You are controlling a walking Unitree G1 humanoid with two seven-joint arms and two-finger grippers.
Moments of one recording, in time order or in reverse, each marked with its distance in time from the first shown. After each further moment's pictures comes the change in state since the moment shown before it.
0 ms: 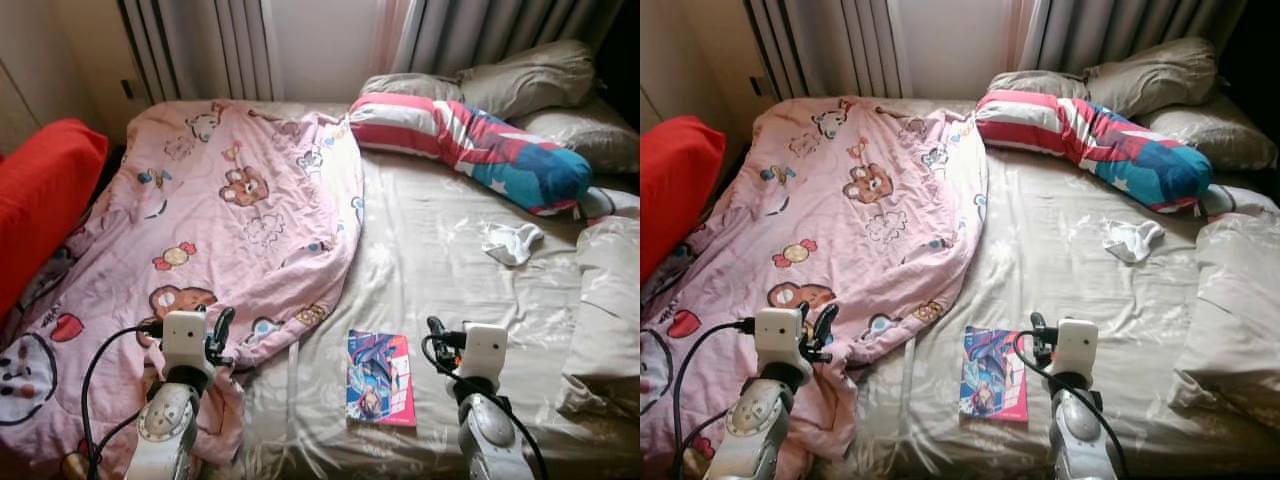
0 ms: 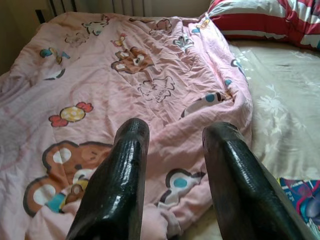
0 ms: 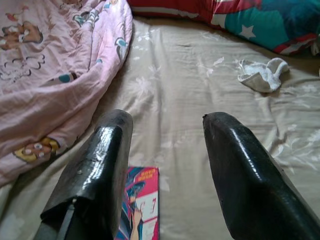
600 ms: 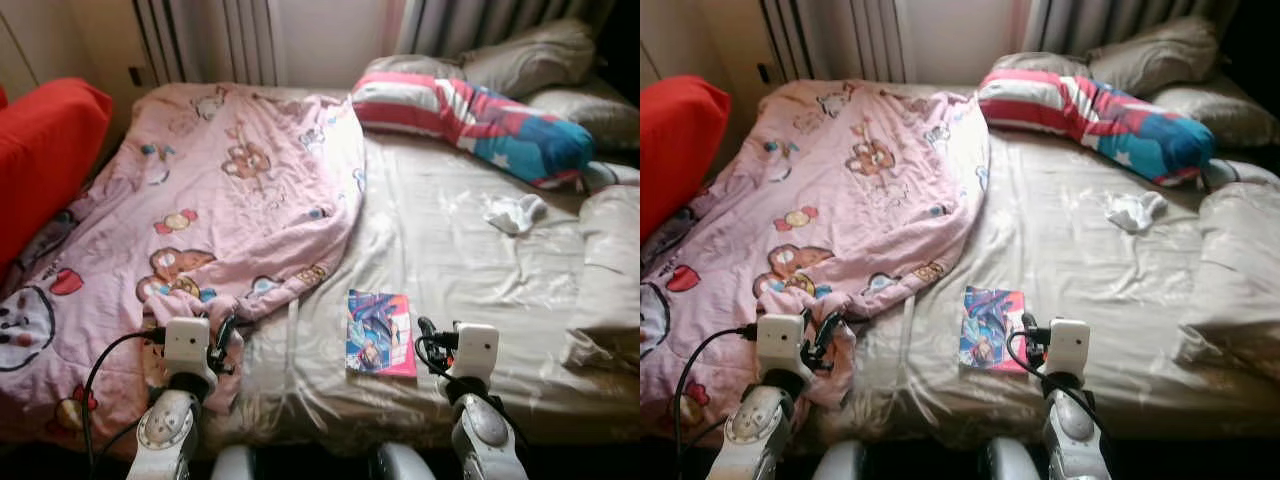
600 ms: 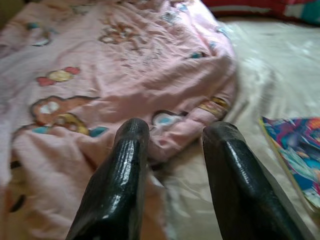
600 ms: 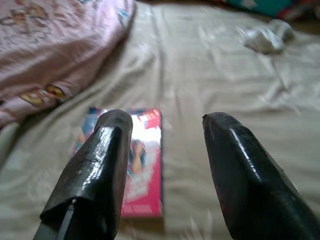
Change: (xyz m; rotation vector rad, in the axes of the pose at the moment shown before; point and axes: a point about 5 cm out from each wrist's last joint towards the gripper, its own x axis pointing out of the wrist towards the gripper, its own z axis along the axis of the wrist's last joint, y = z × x) left arm -0.007 -0.001 -0.004 0.007 0.023 -0.010; right arm 0.000 0.011 -0.002 0.028 0.006 0.050
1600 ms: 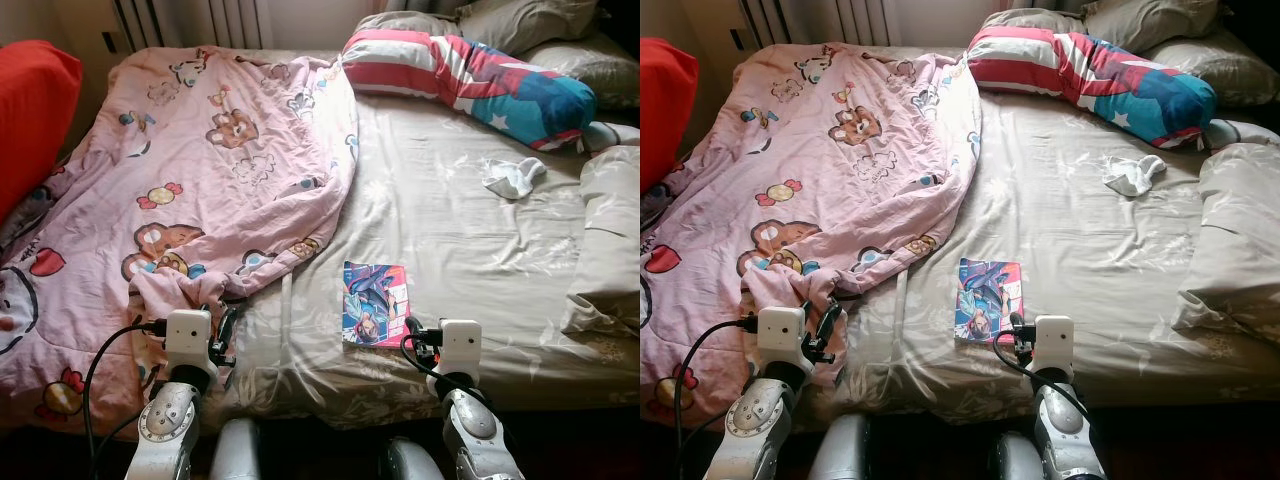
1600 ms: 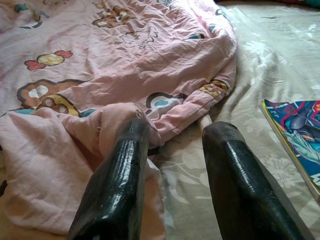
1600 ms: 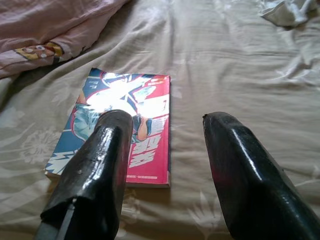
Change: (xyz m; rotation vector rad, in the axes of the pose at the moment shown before) left arm 0.004 -0.003 0.009 0.002 -0.021 0.001; right arm 0.006 0.009 0.000 -0.064 0.023 0.025
